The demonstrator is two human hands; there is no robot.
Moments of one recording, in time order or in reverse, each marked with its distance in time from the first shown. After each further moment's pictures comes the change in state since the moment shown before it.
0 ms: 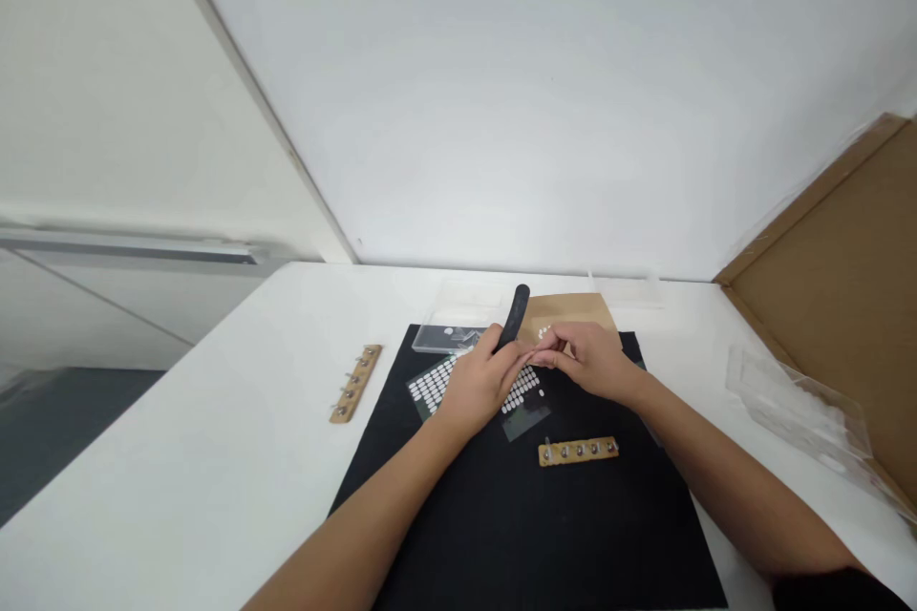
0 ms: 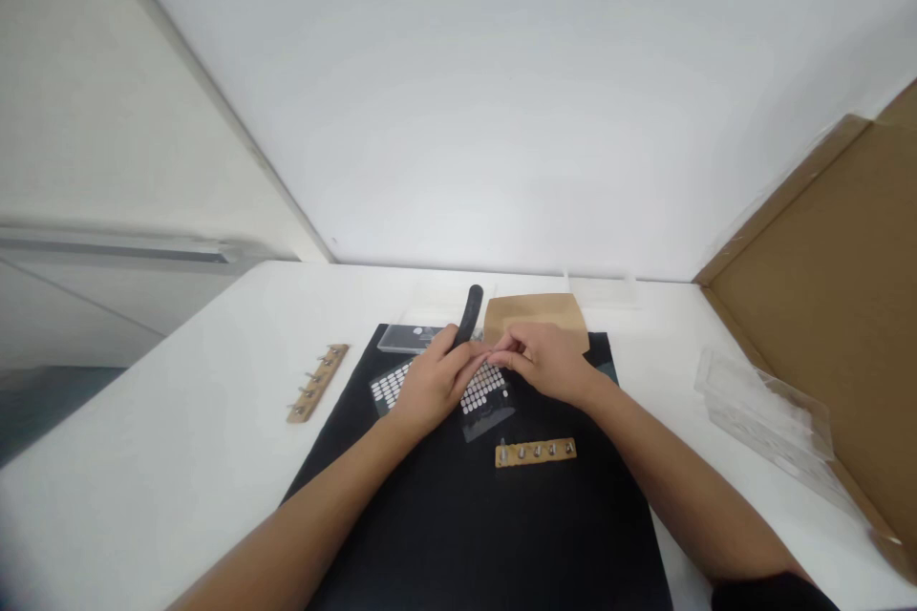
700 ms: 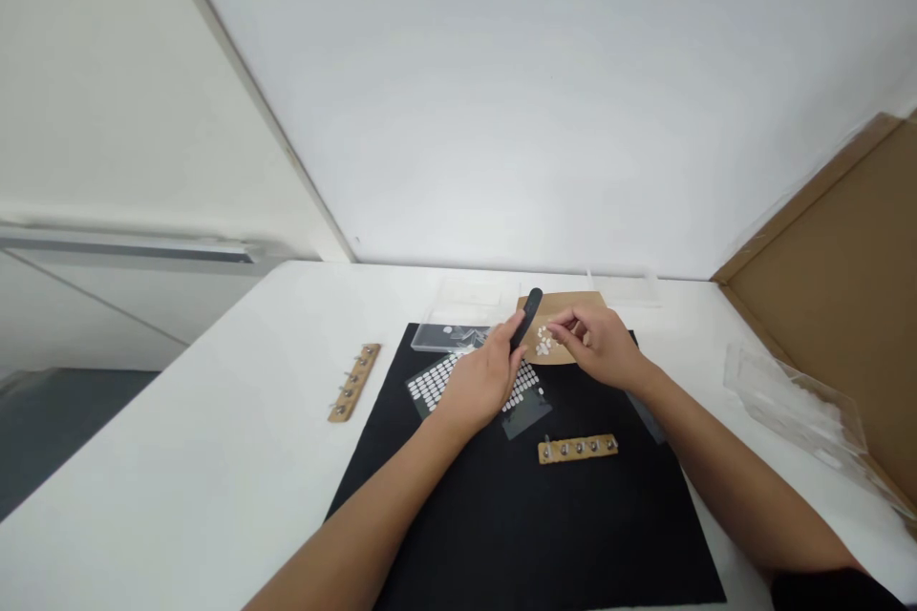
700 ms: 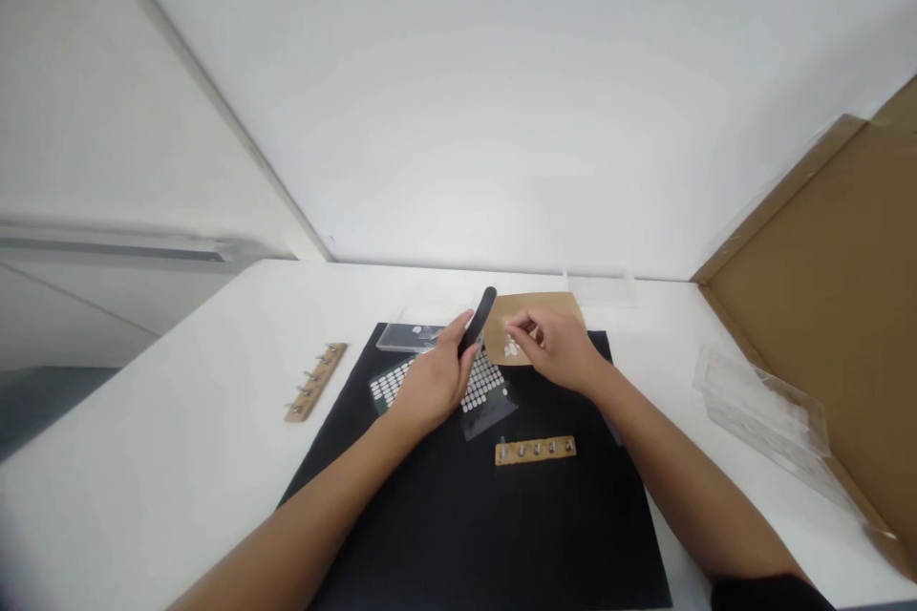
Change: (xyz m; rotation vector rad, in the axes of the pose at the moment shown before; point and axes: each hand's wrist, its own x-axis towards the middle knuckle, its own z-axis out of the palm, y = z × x) left_hand 0.001 0.005 0.000 0.025 -0.114 -0.143; right_hand -0.001 0.004 -0.012 -0.086 0.186 -0.049
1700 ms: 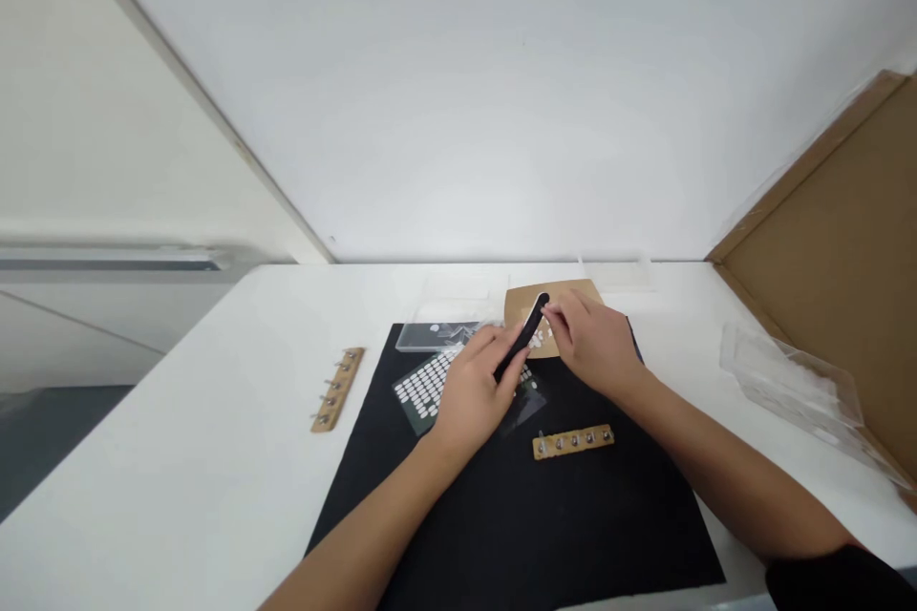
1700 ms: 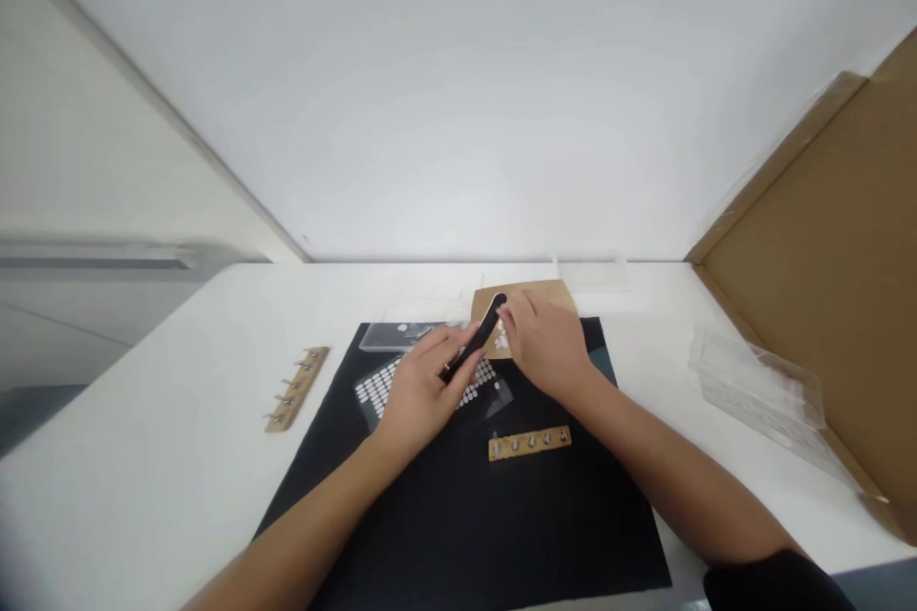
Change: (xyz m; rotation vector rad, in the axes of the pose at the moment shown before) left_hand 0.003 0.028 -0.010 -0.374 0.182 0.061; right_hand -0.008 -0.015 0.012 -0.502 0.175 0.017
